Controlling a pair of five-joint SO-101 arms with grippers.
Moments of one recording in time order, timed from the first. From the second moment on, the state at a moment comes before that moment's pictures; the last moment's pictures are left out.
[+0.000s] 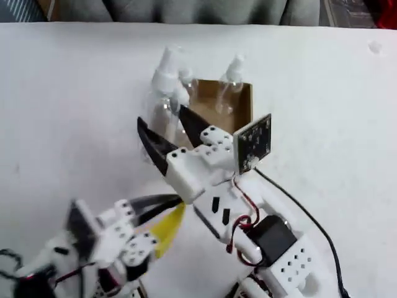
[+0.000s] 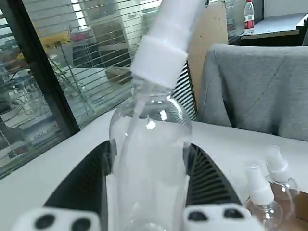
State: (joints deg) left arm 48.7 -105.0 57.9 69.8 10.2; right arm -43.6 -64.5 48.6 23.9 -14.2
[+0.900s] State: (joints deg) left arm 40.9 -104.8 72.6 53.3 9.4; right arm -46.2 -72.5 41.1 50.6 -10.5
